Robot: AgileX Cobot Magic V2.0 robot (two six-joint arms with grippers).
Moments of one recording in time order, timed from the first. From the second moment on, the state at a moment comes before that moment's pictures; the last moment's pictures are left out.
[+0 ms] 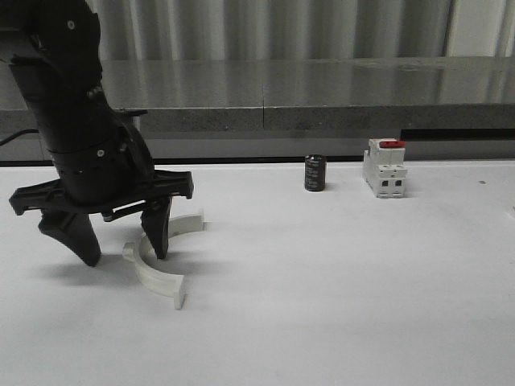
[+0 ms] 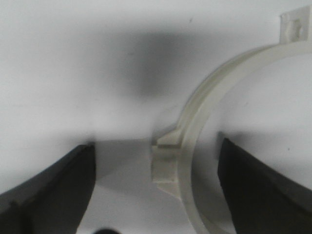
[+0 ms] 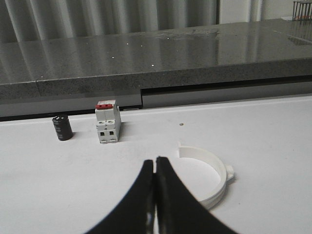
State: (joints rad) left arm -0.48 1.95 -1.23 0.03 0.67 -0.46; right arm 0.00 -0.01 0.03 -0.05 0.09 0.16
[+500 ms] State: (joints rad) left arm -0.33 1.61 -1.21 0.11 0.67 -0.29; right arm 0.00 -0.01 0.03 -0.05 0.09 0.16
